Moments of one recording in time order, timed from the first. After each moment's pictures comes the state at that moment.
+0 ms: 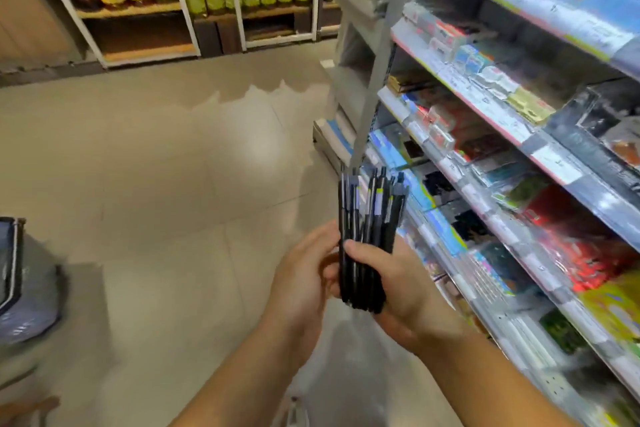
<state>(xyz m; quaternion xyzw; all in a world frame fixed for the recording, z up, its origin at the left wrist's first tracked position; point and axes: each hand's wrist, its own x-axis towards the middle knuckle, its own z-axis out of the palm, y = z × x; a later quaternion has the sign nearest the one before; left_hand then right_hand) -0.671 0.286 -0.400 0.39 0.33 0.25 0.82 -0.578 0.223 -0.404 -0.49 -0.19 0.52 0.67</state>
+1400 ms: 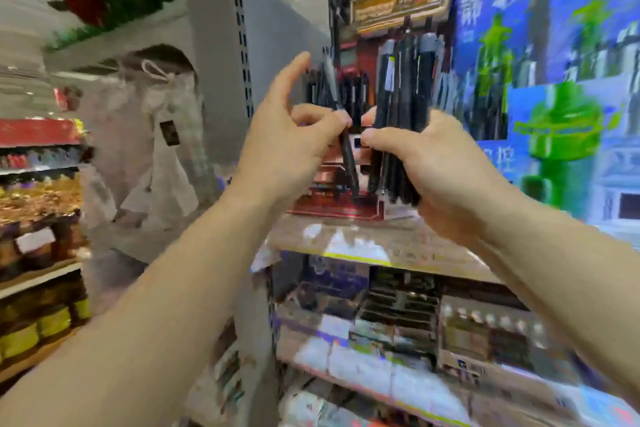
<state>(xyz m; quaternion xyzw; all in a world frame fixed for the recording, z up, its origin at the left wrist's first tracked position) -0.045 0.726 -0.028 0.69 -0.24 0.37 0.58 -0.042 0.571 -0.040 -0.63 -0.29 -0.17 0.70</state>
